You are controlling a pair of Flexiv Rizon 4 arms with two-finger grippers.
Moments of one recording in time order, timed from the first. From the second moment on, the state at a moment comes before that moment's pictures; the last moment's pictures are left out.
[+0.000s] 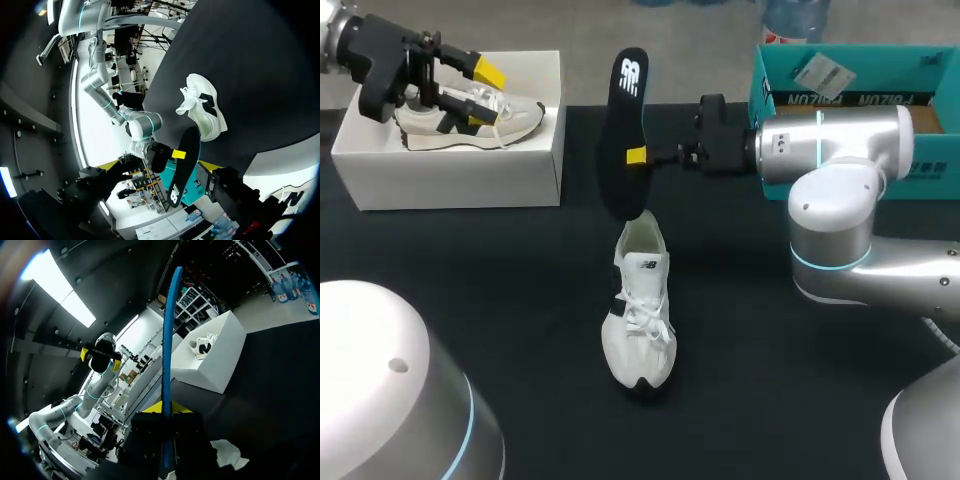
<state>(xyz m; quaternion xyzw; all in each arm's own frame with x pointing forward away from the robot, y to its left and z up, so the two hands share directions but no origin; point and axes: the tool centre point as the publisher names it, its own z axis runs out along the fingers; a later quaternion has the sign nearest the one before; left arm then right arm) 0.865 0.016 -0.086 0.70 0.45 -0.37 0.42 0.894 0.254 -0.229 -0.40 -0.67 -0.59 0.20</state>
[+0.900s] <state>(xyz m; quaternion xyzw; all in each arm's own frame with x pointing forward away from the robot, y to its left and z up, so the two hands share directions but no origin) 0.865 0.016 -0.087 0.70 0.45 -0.37 0.42 0.893 0.275 -0.299 -0.39 -0.68 -0.58 0.22</state>
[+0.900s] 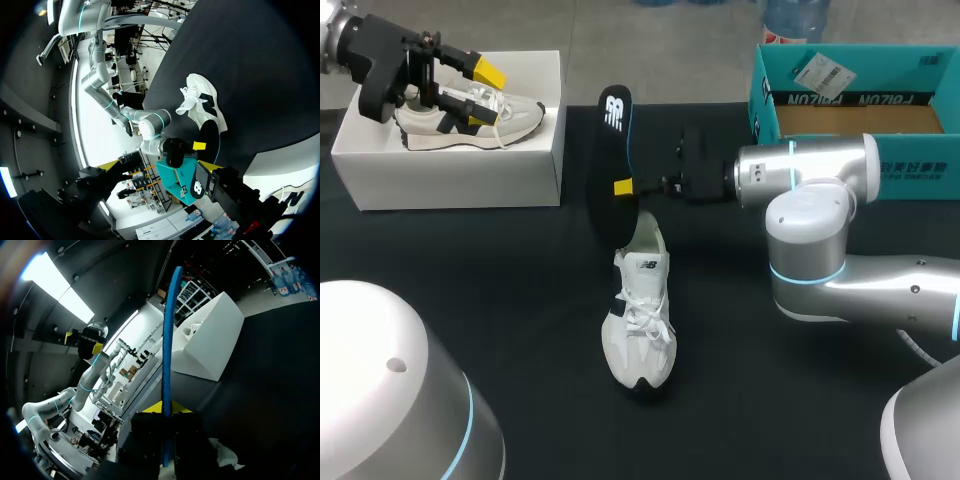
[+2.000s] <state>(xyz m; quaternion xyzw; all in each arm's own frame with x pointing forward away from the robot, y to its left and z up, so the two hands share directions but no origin) 0.865 0.016 -0.087 0.70 0.45 -0.37 0.42 0.880 0.266 -0.282 -0.40 -0.68 -0.58 0.19</state>
